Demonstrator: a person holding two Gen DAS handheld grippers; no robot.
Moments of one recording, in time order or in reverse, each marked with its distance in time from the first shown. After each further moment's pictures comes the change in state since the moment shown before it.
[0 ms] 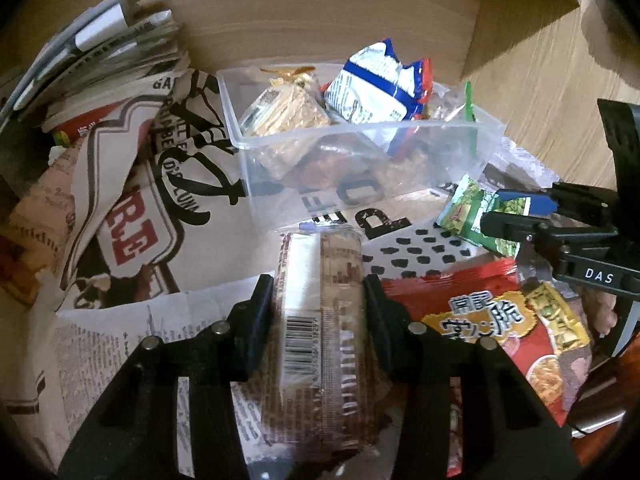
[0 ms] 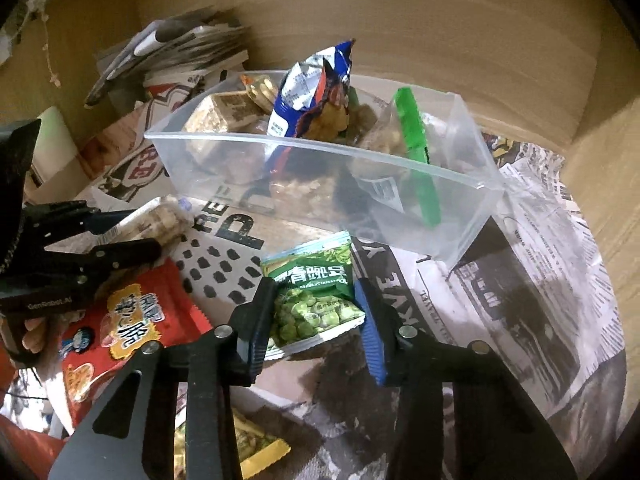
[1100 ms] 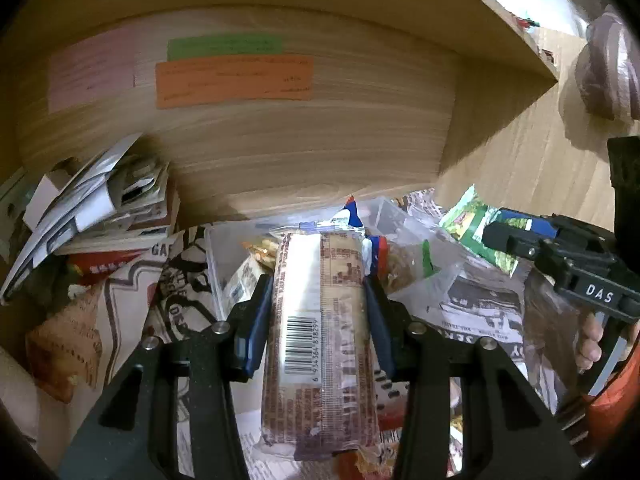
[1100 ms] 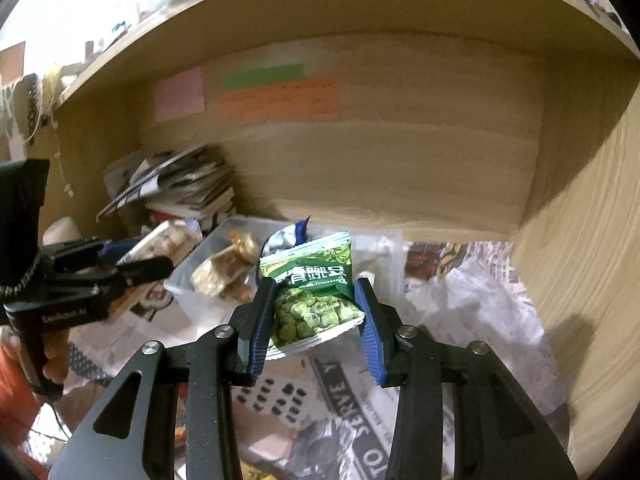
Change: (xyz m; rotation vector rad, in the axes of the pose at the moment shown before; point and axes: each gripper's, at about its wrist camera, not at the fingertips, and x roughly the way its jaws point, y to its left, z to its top) left arm -0.051 -0.020 0.098 0.039 -0.237 -0.021; right arm -0.076 -0.025 0.048 0.071 -0.323 -0.043
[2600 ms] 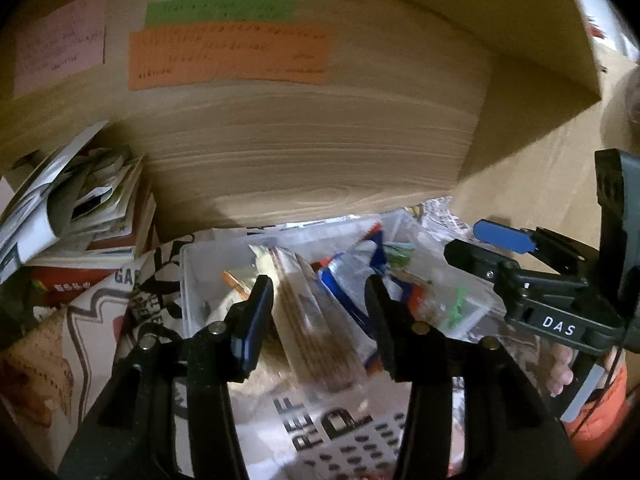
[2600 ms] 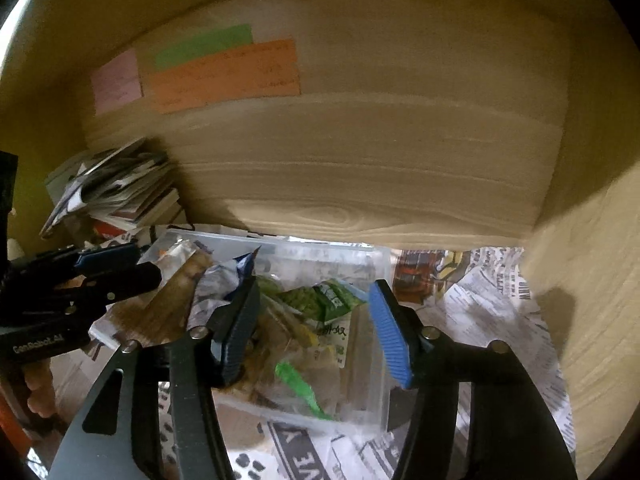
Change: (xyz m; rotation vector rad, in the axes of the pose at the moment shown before) left arm 0.063 0.003 0.033 -0.059 0.061 -0.020; right arm 0.070 -0.016 0.024 0.020 0.085 -0.065
